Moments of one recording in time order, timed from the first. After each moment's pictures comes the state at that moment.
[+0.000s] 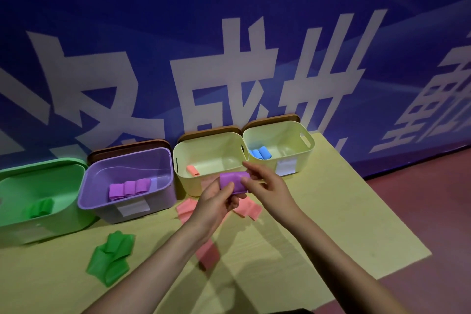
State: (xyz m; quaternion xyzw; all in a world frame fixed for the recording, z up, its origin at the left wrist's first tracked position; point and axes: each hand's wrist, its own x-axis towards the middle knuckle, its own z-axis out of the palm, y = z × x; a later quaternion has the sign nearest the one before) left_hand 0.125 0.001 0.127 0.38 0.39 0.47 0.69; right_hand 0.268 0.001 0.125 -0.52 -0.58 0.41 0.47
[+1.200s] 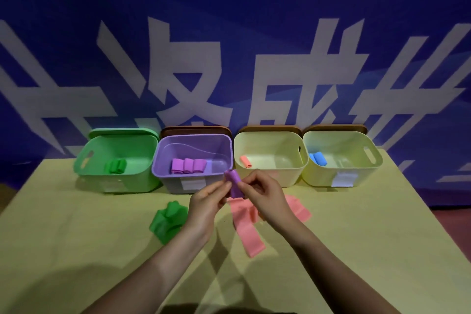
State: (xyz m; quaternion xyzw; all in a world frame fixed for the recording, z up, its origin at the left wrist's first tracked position) left_hand 0.003 -0.017 0.114 0.24 0.54 0.57 0.57; right_hand 0.138 0.008 0.120 -0.46 -0.61 0.48 0.44
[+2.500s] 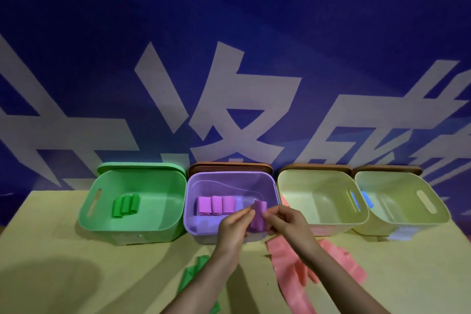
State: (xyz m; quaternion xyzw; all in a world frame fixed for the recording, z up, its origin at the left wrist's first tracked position) left_hand -0.105 0.103 0.067 0.22 0.59 0.48 0.61; right_hand 0.030 0.120 0.080 -0.55 -0.52 0.54 0.36
